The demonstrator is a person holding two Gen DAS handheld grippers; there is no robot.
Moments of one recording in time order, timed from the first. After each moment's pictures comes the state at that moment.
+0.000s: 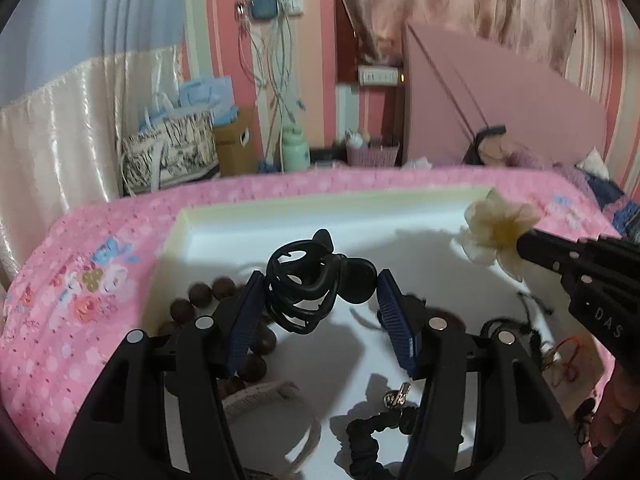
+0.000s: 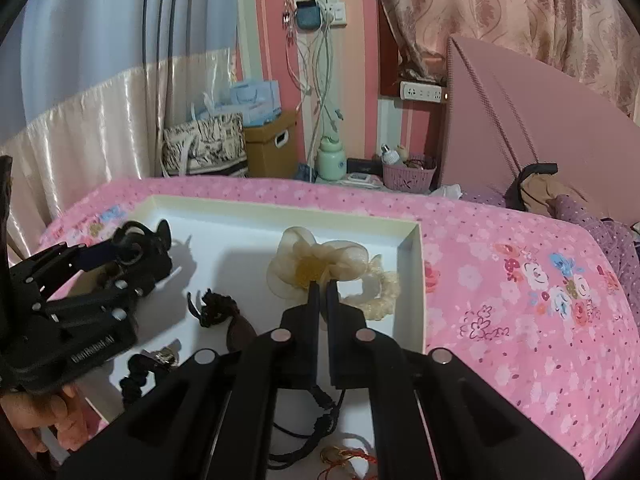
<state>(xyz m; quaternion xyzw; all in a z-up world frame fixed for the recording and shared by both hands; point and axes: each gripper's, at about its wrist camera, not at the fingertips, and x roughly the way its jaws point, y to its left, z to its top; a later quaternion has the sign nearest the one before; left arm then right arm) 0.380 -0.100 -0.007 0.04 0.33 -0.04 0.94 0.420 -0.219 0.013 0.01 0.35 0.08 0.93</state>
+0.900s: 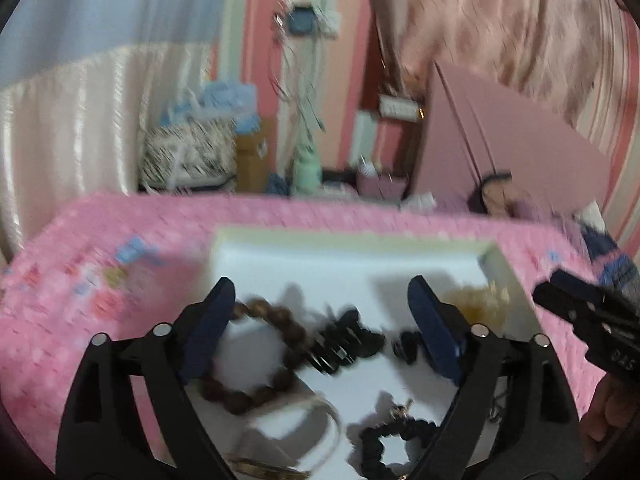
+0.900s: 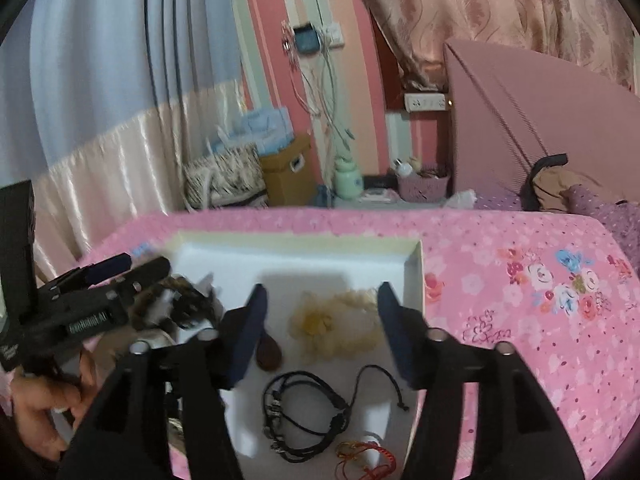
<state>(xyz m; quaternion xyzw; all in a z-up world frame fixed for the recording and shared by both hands) 0.369 -0.054 0.040 -0.04 0.29 -0.02 0.96 0.407 -0.247 0.041 0.09 0.31 0.12 0.94</state>
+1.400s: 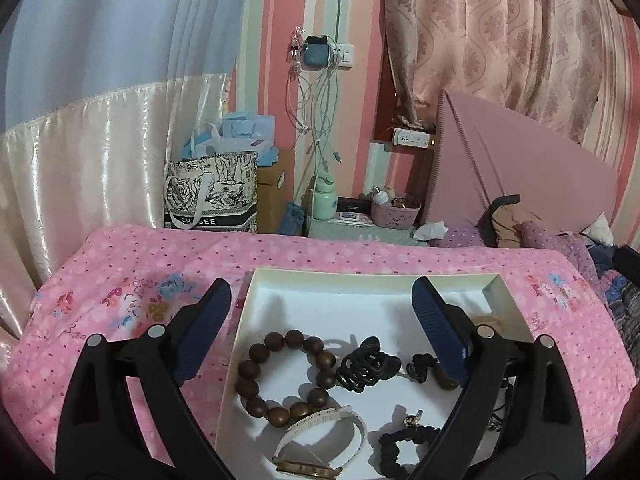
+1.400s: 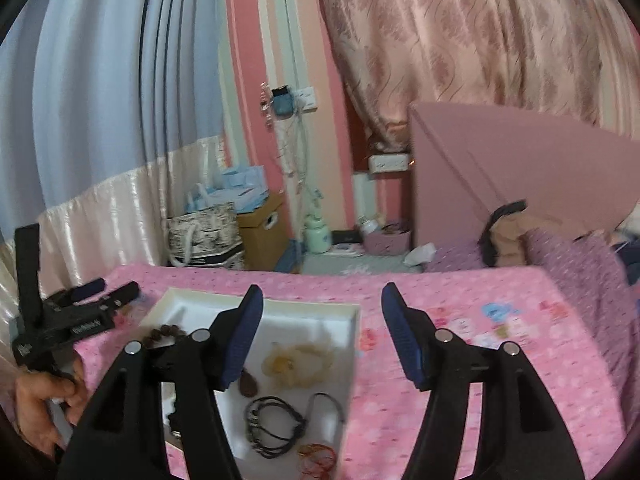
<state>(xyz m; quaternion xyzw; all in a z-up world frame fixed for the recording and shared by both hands) 0.356 -0.046 0.072 -0.03 0.25 0.00 0.97 0.365 -0.278 0.112 0.06 0.23 0.05 0.97</state>
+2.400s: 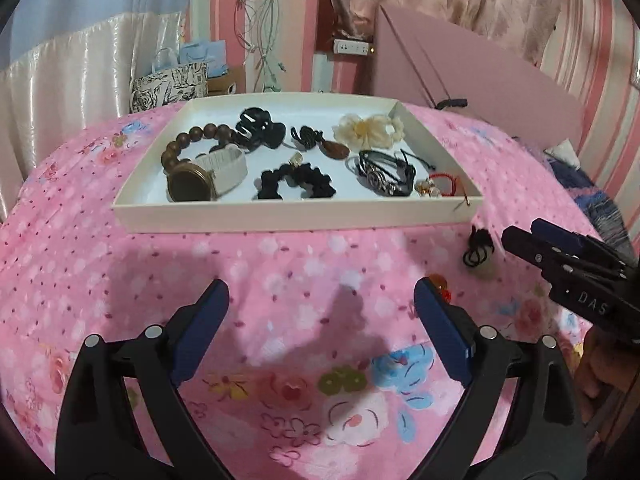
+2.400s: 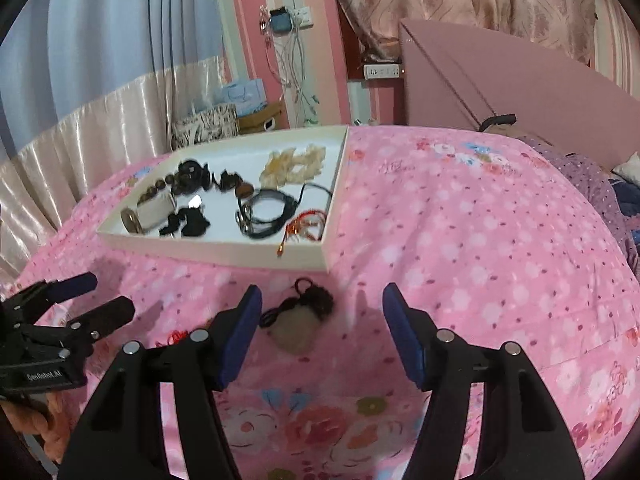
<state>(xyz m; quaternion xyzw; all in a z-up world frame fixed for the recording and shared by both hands) 0.202 -0.132 -0.031 0.00 0.37 -0.07 0.93 0.247 -0.286 -0.009 0.06 0.35 0.06 0.93</state>
